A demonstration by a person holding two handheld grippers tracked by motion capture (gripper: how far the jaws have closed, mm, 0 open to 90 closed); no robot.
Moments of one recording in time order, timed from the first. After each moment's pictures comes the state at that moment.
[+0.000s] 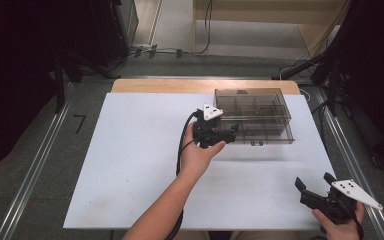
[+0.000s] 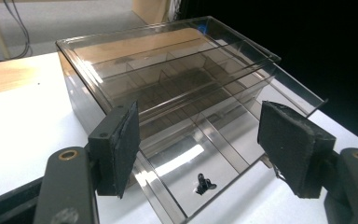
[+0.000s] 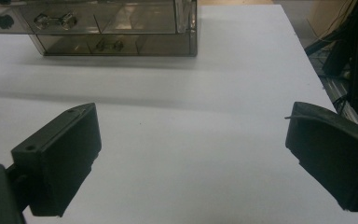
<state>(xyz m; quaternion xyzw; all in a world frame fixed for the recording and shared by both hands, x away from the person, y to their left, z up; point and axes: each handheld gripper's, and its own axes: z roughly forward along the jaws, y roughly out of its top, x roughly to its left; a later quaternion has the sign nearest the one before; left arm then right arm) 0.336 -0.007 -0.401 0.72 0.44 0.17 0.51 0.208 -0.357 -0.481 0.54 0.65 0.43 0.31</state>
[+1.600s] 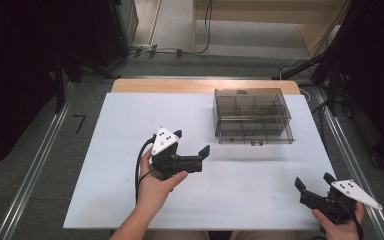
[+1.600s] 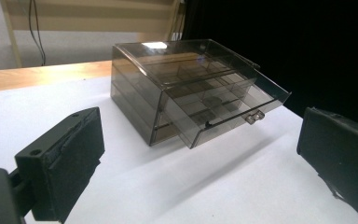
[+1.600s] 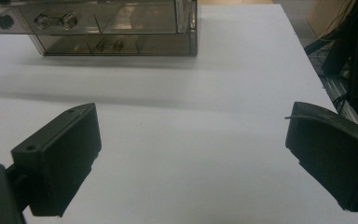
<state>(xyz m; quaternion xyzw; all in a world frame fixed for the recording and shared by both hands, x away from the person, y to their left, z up) 0.249 0.081 -0.402 0.67 0.44 0.19 0.57 0.207 -0.356 -0.481 0.55 0.65 0.43 0.31</state>
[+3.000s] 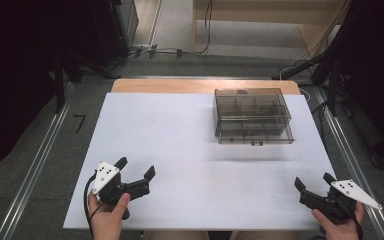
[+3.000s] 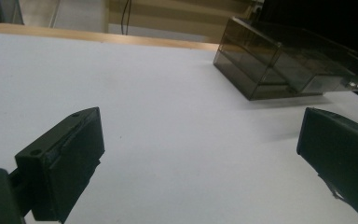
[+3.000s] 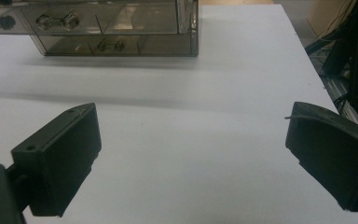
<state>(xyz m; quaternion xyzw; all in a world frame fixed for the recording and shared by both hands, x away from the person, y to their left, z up) 0.186 0.188 -0.463 0.60 0.54 0.26 0.53 0.207 -0.355 -0.480 0.54 0.65 0.43 0.31</state>
